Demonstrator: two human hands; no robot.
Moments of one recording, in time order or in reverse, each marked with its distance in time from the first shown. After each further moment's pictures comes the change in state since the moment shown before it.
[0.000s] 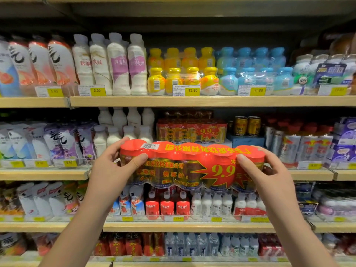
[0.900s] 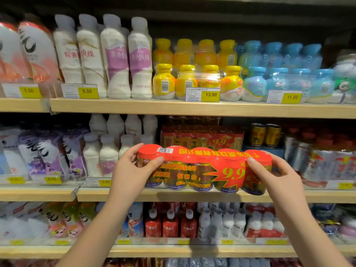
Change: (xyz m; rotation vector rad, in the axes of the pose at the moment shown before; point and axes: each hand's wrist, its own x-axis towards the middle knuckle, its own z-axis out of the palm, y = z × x) left_hand 0.114 -0.061 0.042 0.053 -0.030 -0.065; right_hand 0.092 0.044 0.058 -0.056 0.055 0.087
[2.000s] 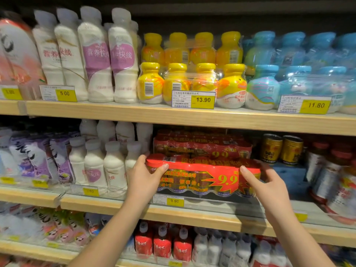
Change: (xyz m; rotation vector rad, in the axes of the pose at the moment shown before) left_hand 0.064 -0.046 0.101 0.327 0.152 -0.081; right_hand 0.137 0.097 0.009 -0.129 -0.079 0.049
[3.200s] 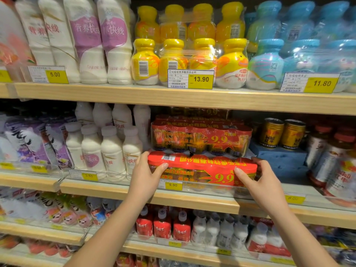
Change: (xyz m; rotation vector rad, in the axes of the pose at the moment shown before) left_hand -0.017 -0.029 0.021 0.112 -0.086 0.068; right_hand -0.013 0.023 -0.005 -0.393 -0.139 -0.073
